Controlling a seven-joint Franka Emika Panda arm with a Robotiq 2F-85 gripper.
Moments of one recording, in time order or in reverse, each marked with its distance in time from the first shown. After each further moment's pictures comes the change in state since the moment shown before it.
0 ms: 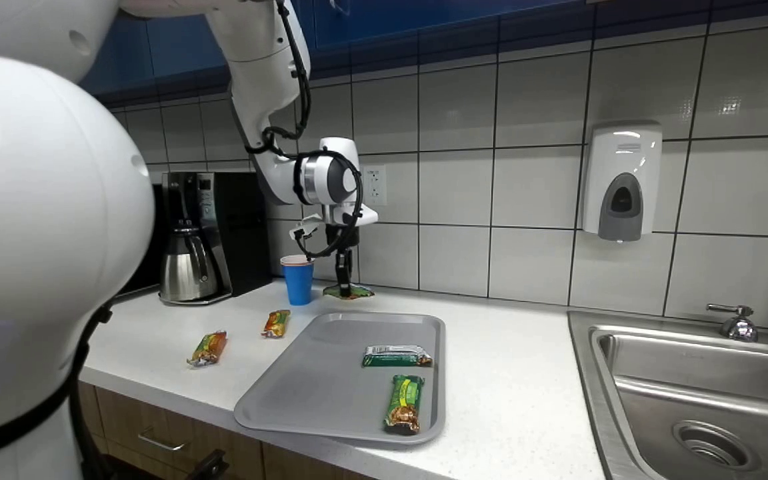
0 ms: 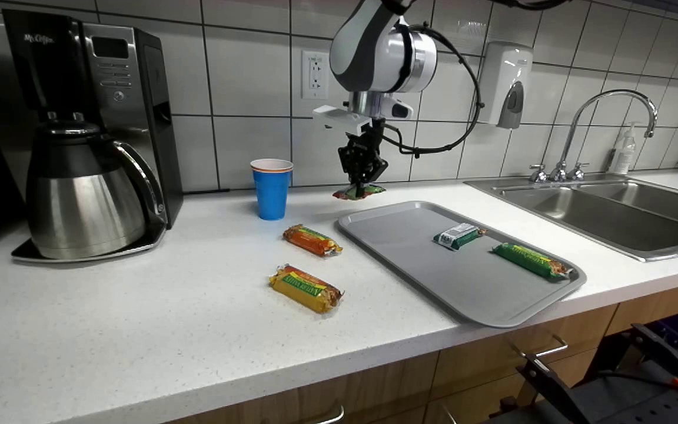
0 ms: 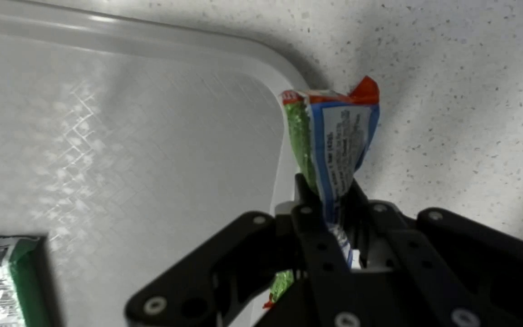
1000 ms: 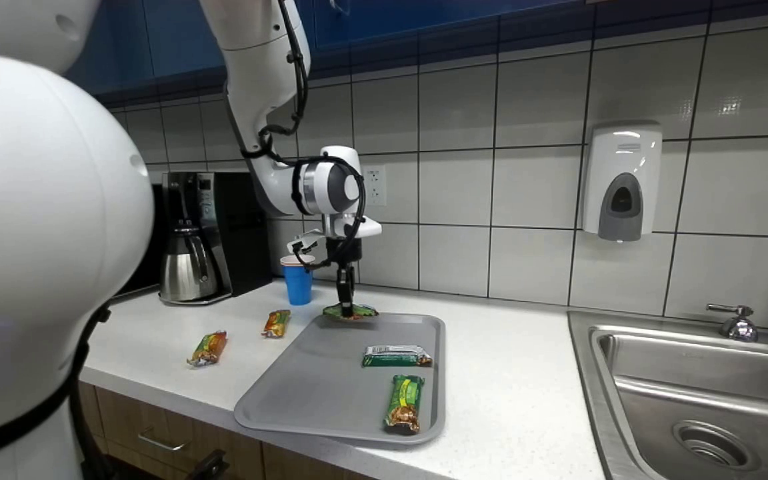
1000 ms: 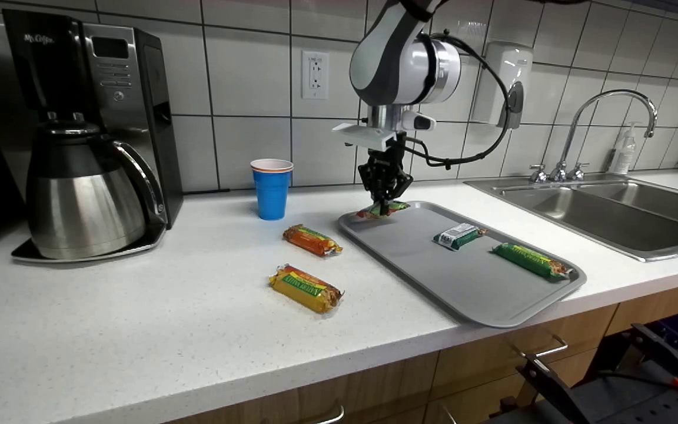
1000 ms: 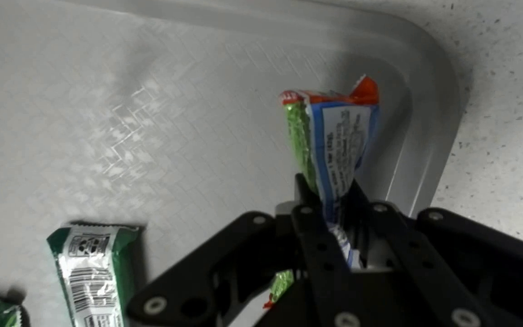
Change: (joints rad) arm -0.006 -0.065 -0.021 -0.163 -0.041 0.007 0.001
